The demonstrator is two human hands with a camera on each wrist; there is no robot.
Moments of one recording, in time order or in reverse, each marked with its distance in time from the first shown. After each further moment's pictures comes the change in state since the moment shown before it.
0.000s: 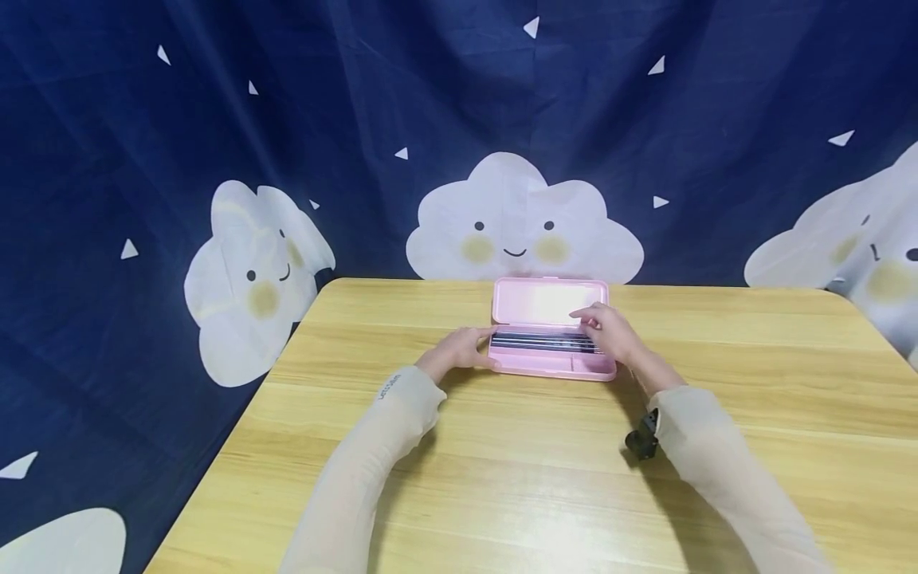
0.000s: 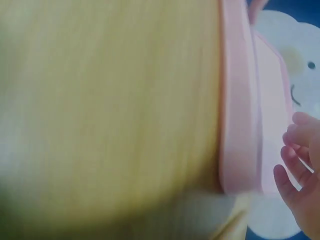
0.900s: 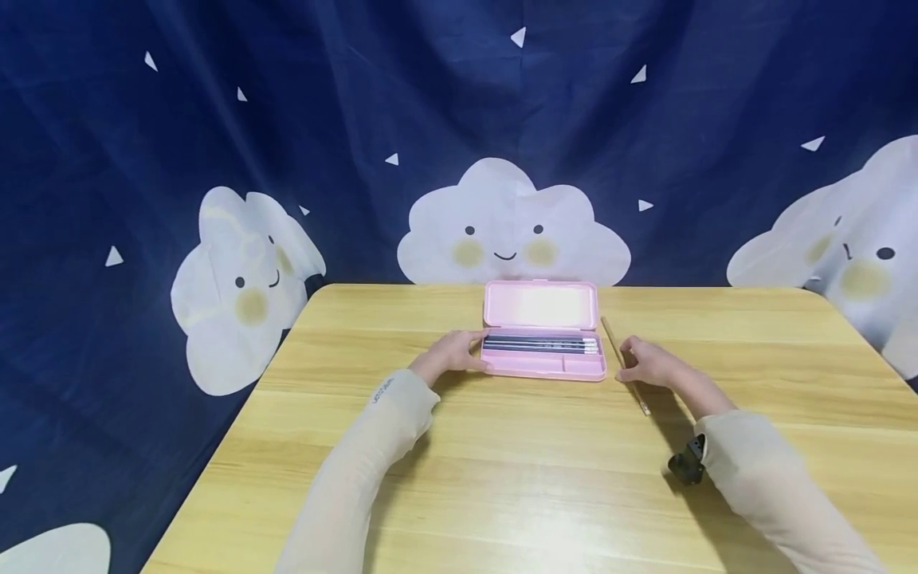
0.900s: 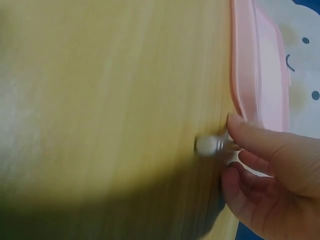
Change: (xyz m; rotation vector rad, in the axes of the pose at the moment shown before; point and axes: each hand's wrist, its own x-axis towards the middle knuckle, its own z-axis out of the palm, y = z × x) left_hand -0.001 -0.001 -0.001 -0.008 0.000 0.019; right_hand -0.061 0.016 -0.042 -0.083 -0.350 0.271
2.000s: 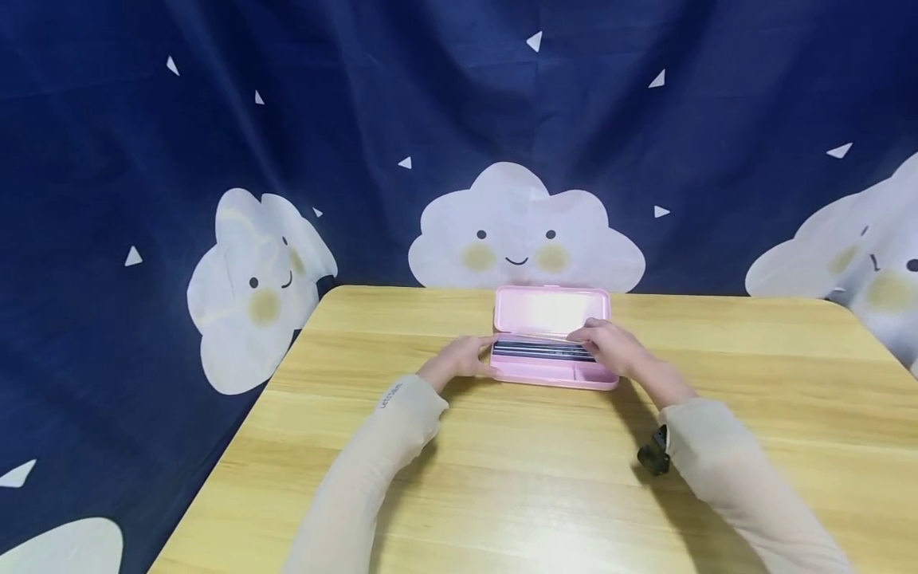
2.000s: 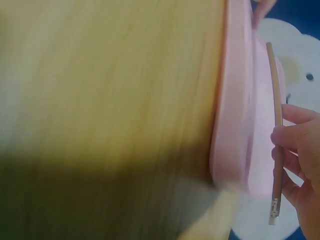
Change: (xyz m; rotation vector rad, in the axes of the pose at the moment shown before) left_hand -0.002 0.000 0.001 0.007 0.003 -0.018; right_hand 0.052 -0.045 0.012 -0.265 0.304 -0.461
